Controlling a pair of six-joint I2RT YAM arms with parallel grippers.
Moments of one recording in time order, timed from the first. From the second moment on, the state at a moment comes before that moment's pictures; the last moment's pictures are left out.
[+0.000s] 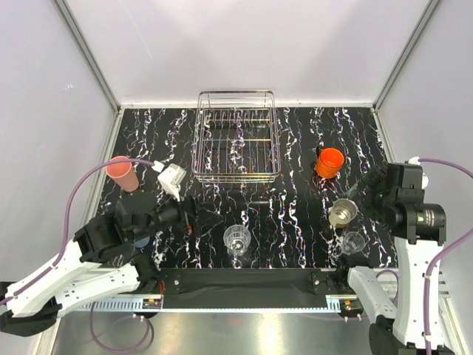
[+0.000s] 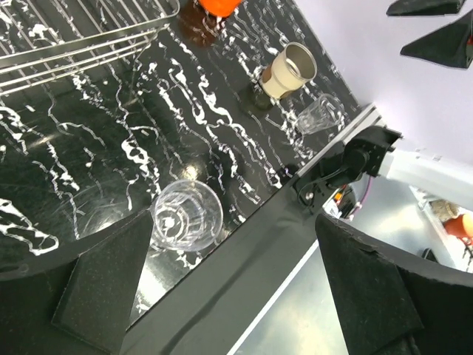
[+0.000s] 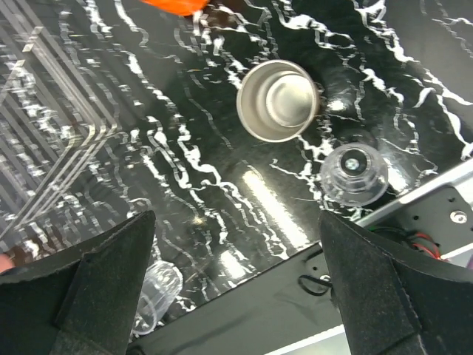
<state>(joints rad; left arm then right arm) -1.01 0.61 0.92 -0.66 -0.06 -0.61 -0.07 0.78 1.25 -1.33 0.09 0.70</state>
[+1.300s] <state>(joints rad) -1.01 0.67 1.05 -0.78 -0.03 -0.63 -0.07 1.53 1.31 -0.90 0.17 0.50</state>
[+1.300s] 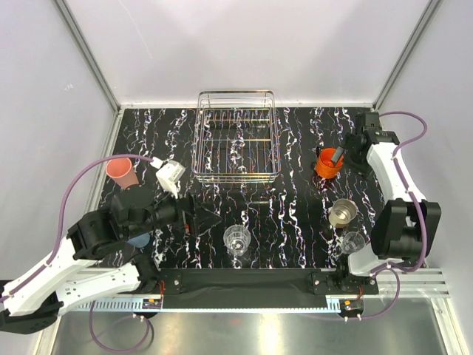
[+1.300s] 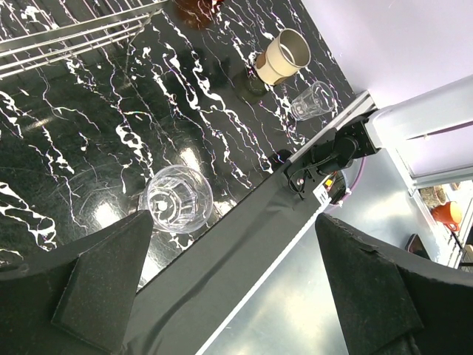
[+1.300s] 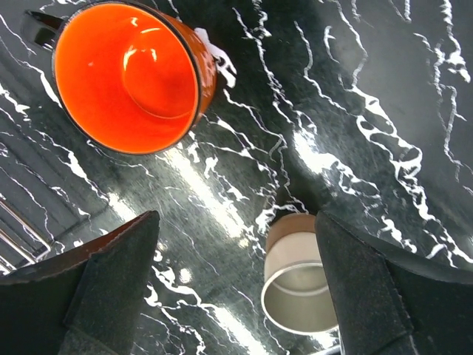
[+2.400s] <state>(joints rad) -1.01 0.72 1.05 -0.78 -0.02 -0.68 -0.08 1.89 1.48 -0.72 0.10 0.44</state>
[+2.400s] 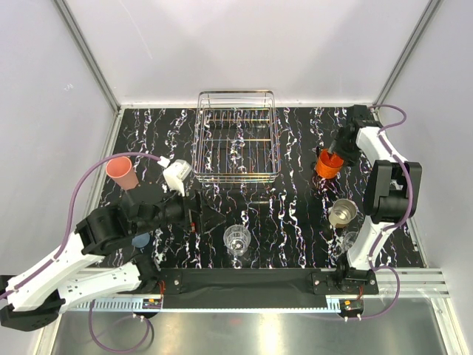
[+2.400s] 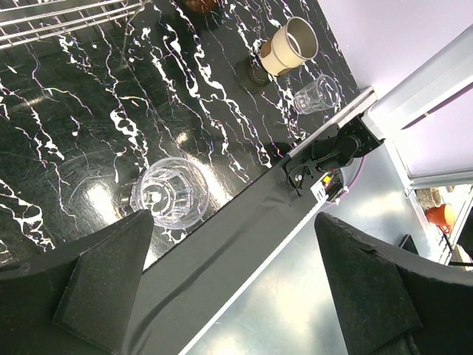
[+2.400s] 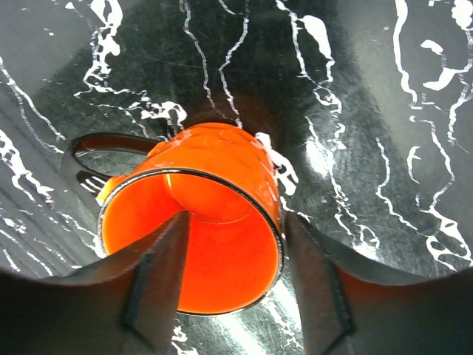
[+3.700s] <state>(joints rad) -0.94 0.82 1.04 -0.36 0.44 -1.26 0.48 0.91 1.00 -0.32 -0.35 0.21</state>
